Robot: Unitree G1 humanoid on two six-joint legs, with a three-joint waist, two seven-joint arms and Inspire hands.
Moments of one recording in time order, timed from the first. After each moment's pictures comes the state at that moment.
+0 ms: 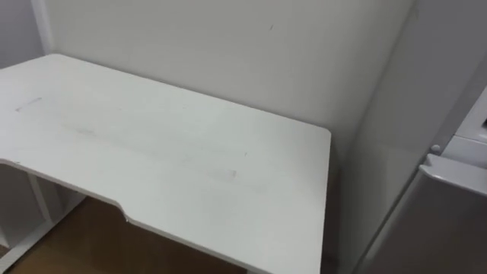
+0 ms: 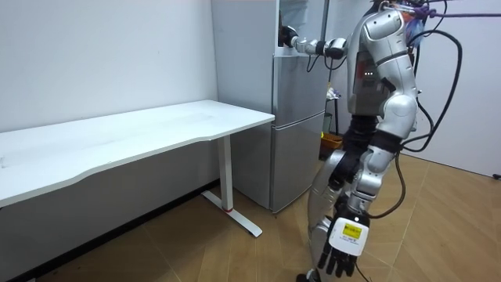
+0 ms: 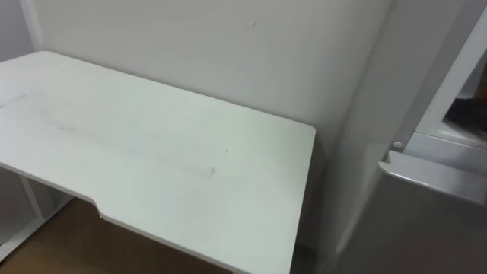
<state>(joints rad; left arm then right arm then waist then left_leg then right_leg) 0.37 0.38 0.15 0.89 -0.09 0.11 -0.01 -0.78 -0.82 0.08 0.81 0.39 -0.08 -0.44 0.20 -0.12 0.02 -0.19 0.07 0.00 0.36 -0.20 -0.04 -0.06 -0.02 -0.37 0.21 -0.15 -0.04</state>
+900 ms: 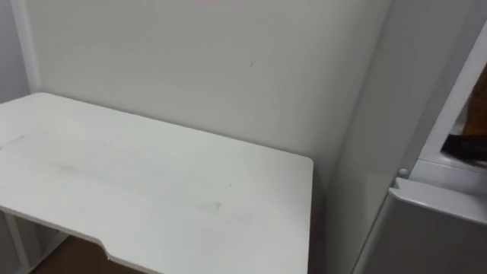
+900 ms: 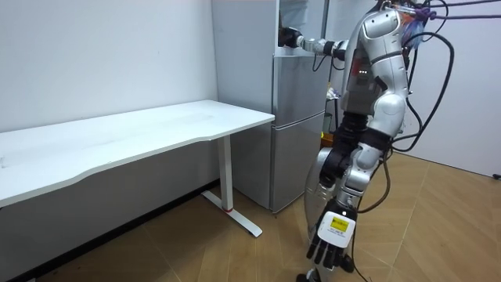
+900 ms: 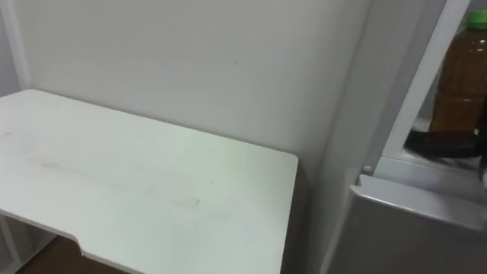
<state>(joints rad) 0.42 0.37 0.17 0.93 -0.09 0.11 -0.06 -0.56 -0.82 0.03 0.56 0.49 -0.04 -0.23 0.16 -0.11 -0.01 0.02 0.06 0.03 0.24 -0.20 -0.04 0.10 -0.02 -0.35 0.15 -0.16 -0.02</state>
